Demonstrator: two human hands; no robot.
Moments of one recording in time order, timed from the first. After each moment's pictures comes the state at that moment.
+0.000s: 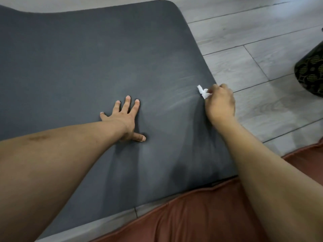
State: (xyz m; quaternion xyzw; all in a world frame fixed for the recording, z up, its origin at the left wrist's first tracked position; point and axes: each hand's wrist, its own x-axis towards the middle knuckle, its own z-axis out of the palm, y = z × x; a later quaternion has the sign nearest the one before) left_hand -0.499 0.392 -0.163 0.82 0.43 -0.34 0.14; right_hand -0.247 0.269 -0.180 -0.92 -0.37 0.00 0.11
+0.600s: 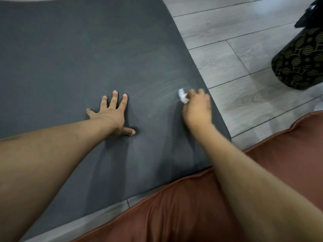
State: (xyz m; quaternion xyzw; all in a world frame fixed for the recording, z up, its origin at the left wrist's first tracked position) left_hand -0.499 0.385 -0.160 0.83 0.44 -0.32 0.16; right_hand -0.294 0.246 -0.176 -0.92 -0.37 0.02 0.10
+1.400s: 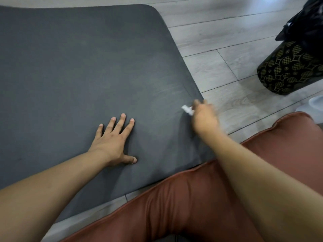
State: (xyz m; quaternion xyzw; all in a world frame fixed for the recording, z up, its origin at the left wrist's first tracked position) left_hand -0.550 0.325 -0.167 0.89 0.33 -0.26 0.17; right_hand -0.279 0.206 -0.169 -0.92 -0.40 0.06 0.00
